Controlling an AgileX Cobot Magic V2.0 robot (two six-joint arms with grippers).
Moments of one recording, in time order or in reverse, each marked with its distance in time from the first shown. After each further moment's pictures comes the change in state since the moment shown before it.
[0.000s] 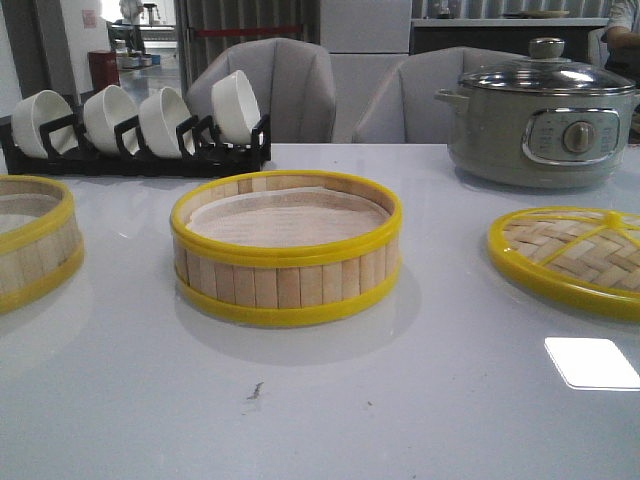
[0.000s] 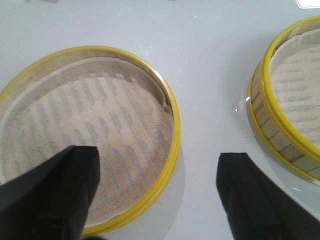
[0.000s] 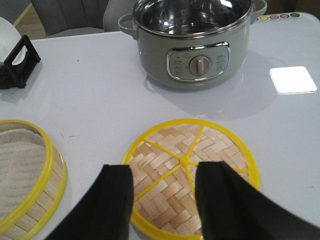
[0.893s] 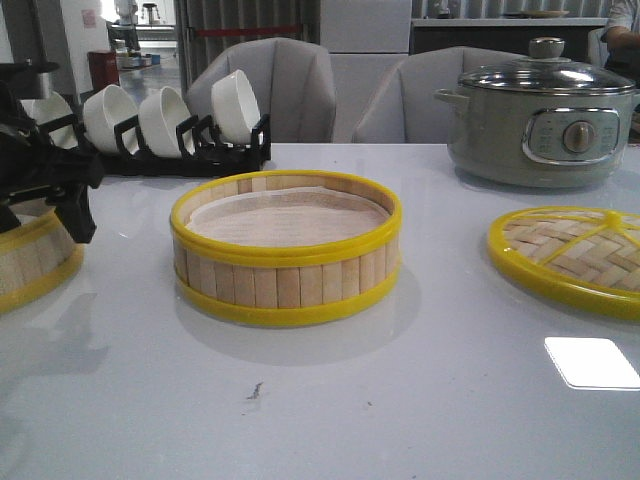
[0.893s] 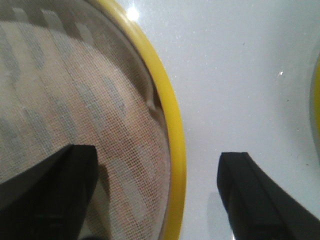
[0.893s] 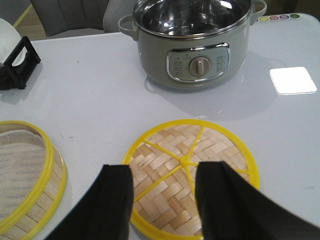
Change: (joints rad) left arm 0.000 0.547 -0.216 -0.079 -0.045 0.000; right arm 0.000 0.000 0.000 -0.001 -0.002 0.004
